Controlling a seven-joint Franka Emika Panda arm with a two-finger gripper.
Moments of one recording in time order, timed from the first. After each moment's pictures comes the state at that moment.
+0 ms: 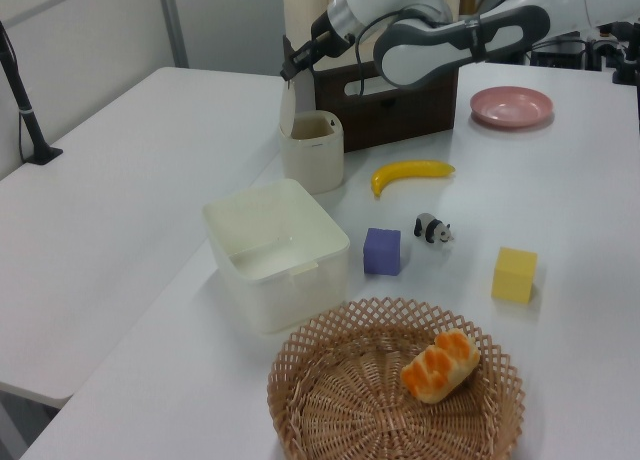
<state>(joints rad) 0.20 0.66 -0.18 -1.22 -0.06 2.77 0.28</state>
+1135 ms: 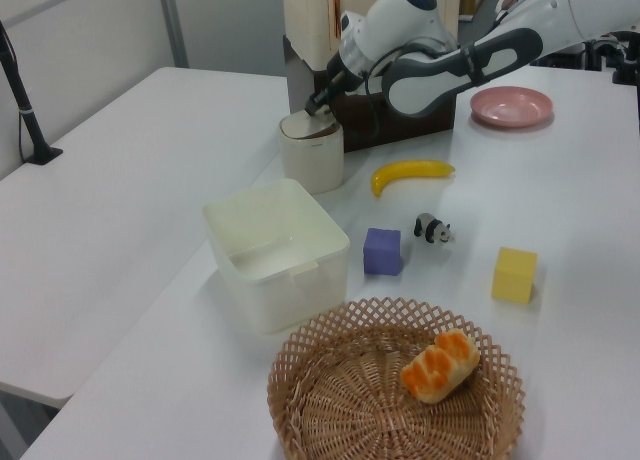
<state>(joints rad) 0.18 0.68 -0.21 -1.36 -0.06 2.78 0.19</state>
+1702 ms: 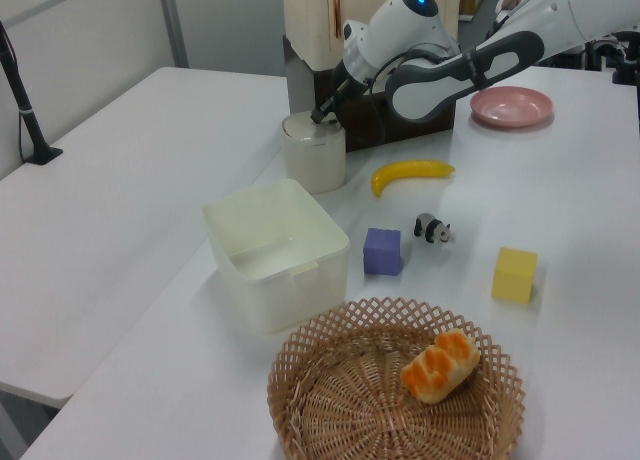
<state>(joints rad) 0.18 0.67 -0.21 -1.40 -0.06 2.78 0.16</state>
